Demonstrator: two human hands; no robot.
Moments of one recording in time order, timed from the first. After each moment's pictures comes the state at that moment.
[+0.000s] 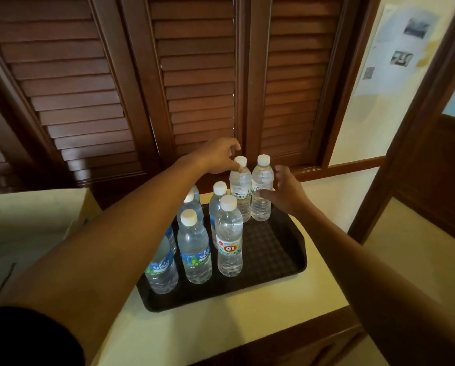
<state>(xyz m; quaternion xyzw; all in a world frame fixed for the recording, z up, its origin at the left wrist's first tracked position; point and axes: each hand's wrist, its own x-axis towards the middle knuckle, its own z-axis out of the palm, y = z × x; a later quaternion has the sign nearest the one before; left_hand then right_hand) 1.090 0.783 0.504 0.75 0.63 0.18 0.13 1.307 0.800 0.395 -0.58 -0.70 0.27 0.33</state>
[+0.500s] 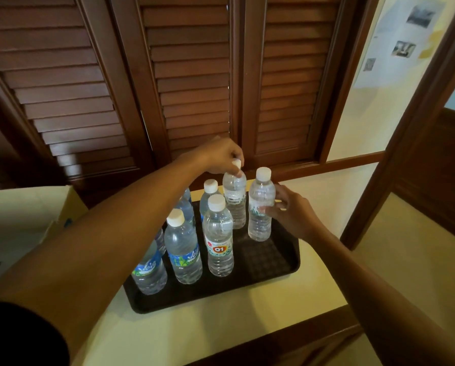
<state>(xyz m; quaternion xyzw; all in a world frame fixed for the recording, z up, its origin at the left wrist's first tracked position) 1.107 0.803 0.493 0.80 0.58 0.11 0.10 1.346 0.756 0.379 -0.49 -0.75 0.32 0.31</state>
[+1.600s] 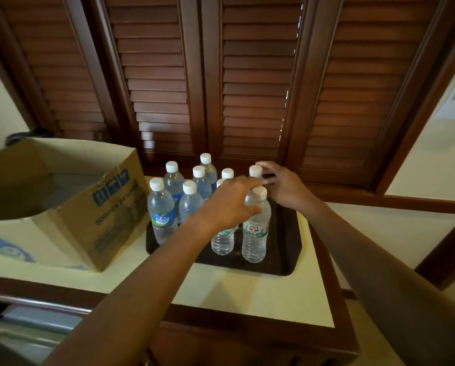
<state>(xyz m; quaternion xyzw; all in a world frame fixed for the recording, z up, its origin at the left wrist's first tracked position) 1.210 0.635 0.456 0.64 0.71 0.29 0.05 1.321 0.802 0.430 -0.28 -0.88 0.31 0.21</state>
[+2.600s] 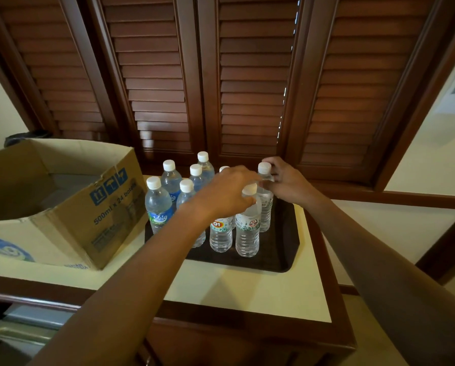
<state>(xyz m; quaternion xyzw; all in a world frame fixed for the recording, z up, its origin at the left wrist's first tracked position) 1.203 0.643 0.469 0.66 0.72 0.22 0.00 1.331 0.815 0.429 -0.30 -0.87 0.33 0.22</state>
